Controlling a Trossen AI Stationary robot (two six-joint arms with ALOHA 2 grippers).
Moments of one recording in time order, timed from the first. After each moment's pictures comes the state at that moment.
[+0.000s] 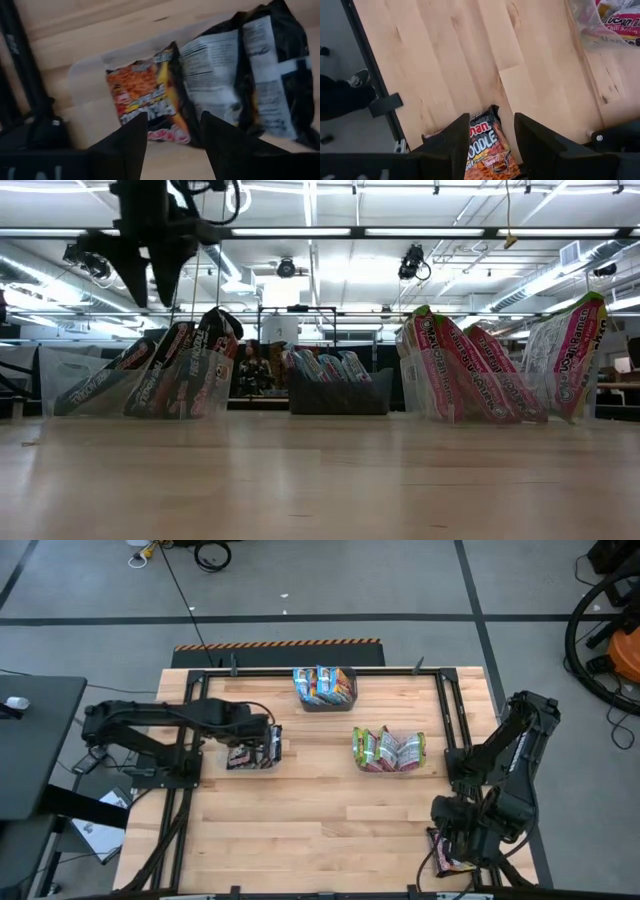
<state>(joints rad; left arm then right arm) 0.06 1.32 1.14 -1.26 -0.25 -1.23 1.06 1.41 1.26 -1.32 0.25 1.41</state>
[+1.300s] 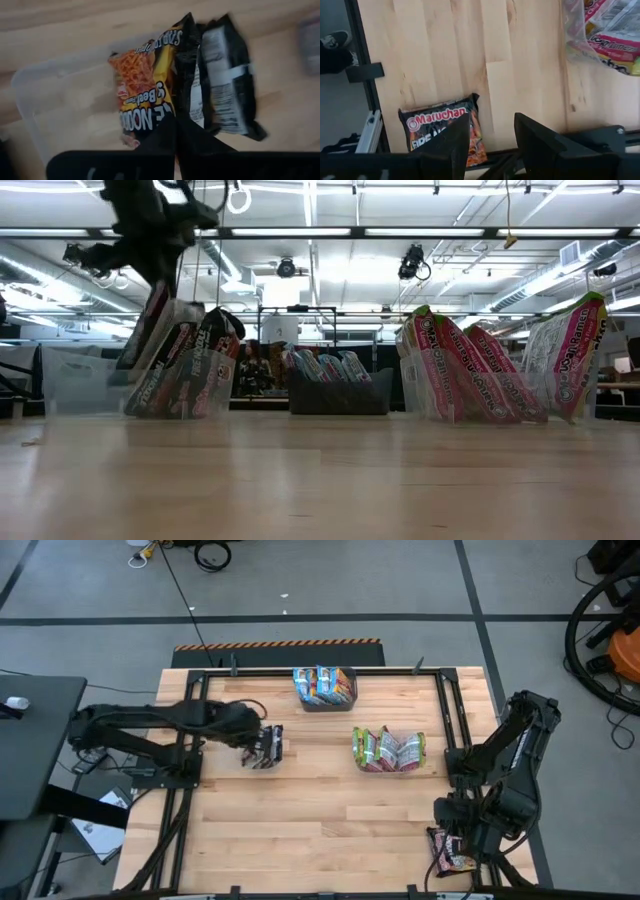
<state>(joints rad) 0.08 1.18 1.00 -1.02 -0.19 -1.20 1.04 1.40 1.32 -1.42 0.21 1.19</state>
